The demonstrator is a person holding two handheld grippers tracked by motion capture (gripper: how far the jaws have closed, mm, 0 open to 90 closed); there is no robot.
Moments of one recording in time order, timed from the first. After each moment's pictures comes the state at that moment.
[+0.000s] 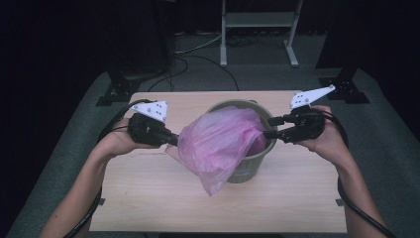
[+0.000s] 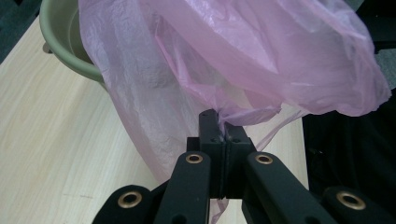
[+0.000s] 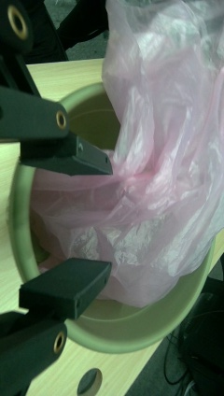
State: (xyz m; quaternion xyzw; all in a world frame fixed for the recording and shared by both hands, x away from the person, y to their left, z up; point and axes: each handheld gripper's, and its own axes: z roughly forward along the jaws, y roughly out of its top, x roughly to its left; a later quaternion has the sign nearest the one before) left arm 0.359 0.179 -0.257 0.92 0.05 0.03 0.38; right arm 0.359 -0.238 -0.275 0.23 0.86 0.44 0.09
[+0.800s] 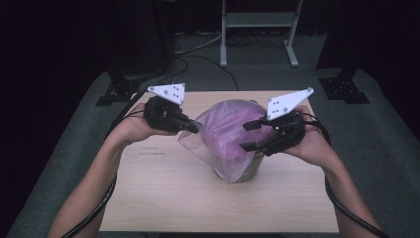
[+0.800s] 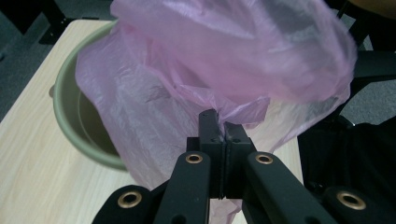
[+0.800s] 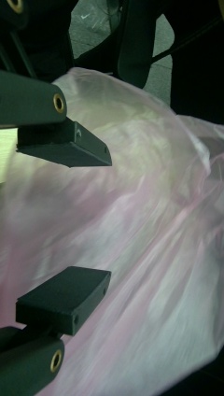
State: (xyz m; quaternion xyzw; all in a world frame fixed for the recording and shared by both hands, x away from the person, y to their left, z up) left arm 0.366 0.131 -0.220 0.91 0.03 0.03 0.41; right arm 0.328 -0.173 -0.248 0.10 0.88 0.46 0.08
